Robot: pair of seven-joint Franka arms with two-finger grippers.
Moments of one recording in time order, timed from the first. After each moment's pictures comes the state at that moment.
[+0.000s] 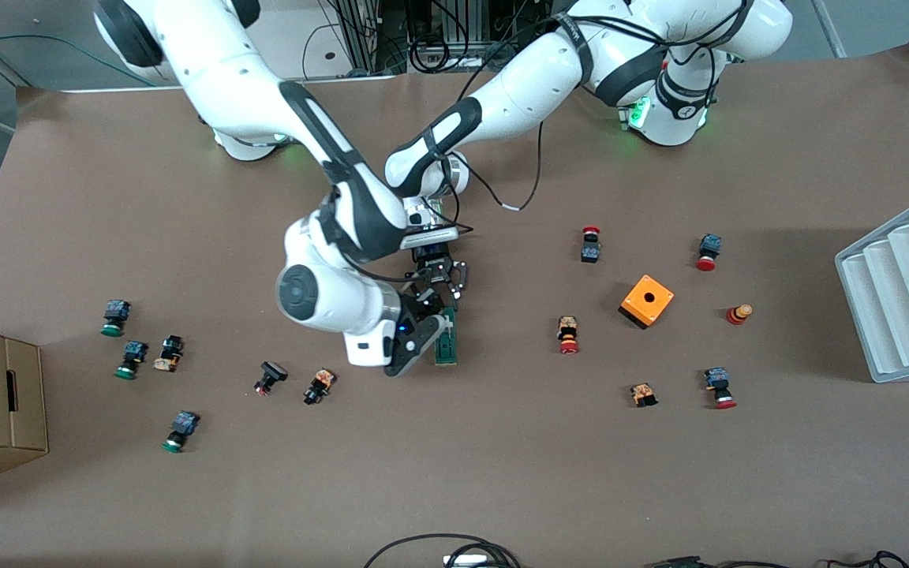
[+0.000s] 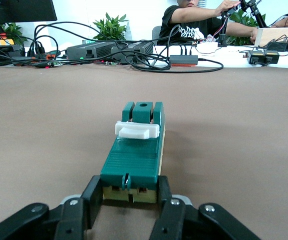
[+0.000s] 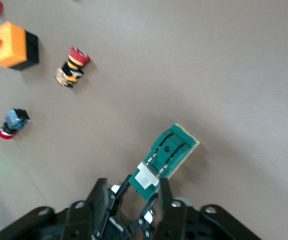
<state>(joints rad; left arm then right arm) -0.93 1.07 -0.31 -1.49 1.77 1.78 -2.46 0.61 0.57 -0.12 -1.54 0.64 2.13 -0.48</state>
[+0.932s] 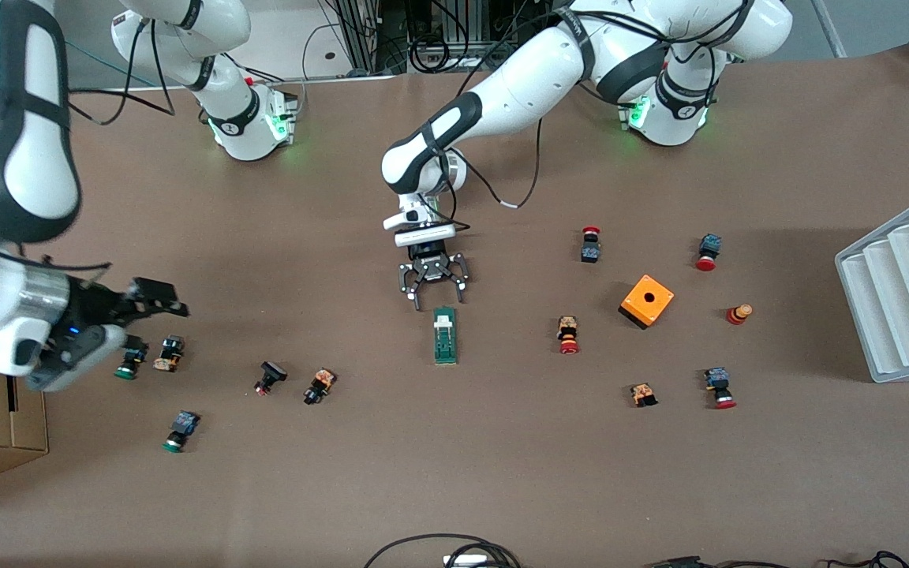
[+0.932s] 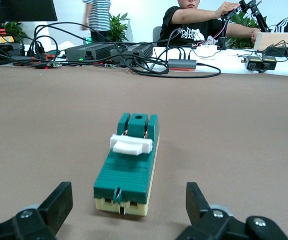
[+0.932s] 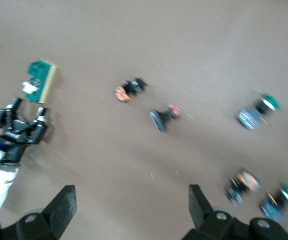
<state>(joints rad) -0.93 1.04 -0.32 -1.49 1.75 1.79 -2.44 0.26 0.20 -0.31 -1.57 0.28 1.68 -0.49</state>
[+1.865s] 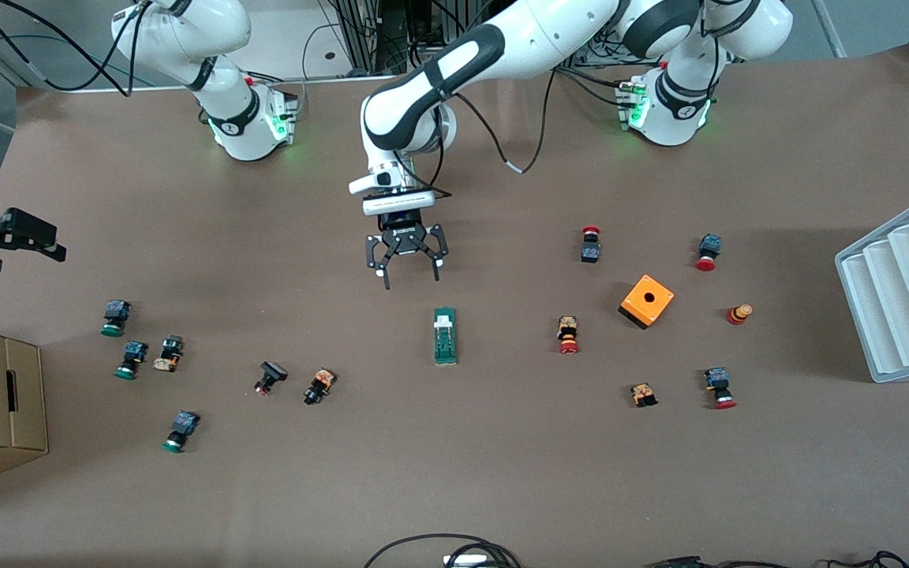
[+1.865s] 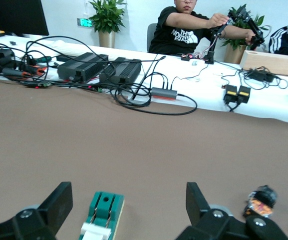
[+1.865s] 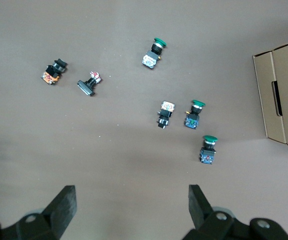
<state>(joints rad) -0.91 0.76 -0.33 -1.49 1.55 1.91 -2.24 0.16 -0.04 -0.32 -1.68 0.04 1.63 -0.27</state>
